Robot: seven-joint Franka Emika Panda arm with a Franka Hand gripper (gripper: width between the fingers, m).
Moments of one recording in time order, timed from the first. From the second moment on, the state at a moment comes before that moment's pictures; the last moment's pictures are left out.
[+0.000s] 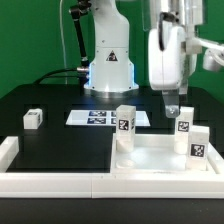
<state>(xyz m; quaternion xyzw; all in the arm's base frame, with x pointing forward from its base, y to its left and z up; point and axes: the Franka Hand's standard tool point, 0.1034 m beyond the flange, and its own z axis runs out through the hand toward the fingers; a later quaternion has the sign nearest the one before) 0.628 0.073 0.122 -0.57 0.82 0.00 0.08</state>
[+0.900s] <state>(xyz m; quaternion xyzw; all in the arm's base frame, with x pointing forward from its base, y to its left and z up) 0.620 0.017 0.152 -0.64 0.76 -0.01 0.10</state>
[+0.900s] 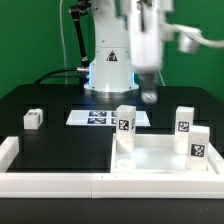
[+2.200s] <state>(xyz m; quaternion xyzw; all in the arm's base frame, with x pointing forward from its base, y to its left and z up) 0.561 -0.087 0.125 -0.95 0.31 -0.07 0.05</state>
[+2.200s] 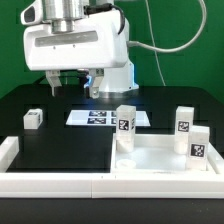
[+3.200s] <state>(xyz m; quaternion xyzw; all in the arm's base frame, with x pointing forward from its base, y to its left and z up) 0.510 -0.147 0.115 -0.98 0.17 0.02 0.06</state>
